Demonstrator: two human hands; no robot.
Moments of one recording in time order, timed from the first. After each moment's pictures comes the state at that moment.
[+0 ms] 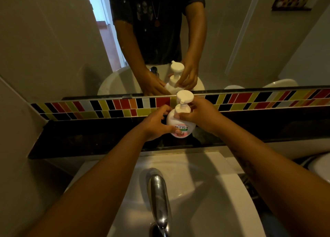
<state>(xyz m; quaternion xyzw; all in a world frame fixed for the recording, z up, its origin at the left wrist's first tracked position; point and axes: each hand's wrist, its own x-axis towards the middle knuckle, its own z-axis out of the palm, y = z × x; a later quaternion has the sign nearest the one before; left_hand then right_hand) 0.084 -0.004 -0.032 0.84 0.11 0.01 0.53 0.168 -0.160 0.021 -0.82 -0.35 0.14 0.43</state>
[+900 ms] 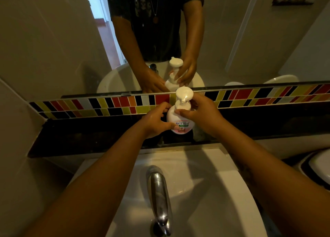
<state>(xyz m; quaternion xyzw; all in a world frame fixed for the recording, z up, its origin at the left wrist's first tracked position) 0.086 -0.002 -0.037 0.85 0.10 0.03 0.52 0.161 -0.164 0.010 -0.80 -0.32 0.10 0.49</state>
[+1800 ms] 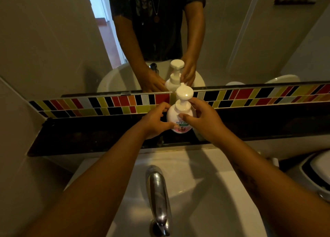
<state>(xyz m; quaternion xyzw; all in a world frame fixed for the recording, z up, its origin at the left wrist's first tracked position) 0.087 -0.003 -0.043 0.85 0.11 0.03 0.52 0.155 -0.174 -0.010 -0.80 -0.29 0.12 0.52</state>
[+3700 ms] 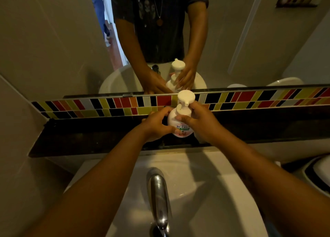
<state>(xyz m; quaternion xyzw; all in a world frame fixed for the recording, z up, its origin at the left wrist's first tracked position) 0.080 -0.006 -0.035 0.85 0.12 0.00 0.51 0.155 -0.163 -0.008 -0.79 -0.29 0.17 0.52</state>
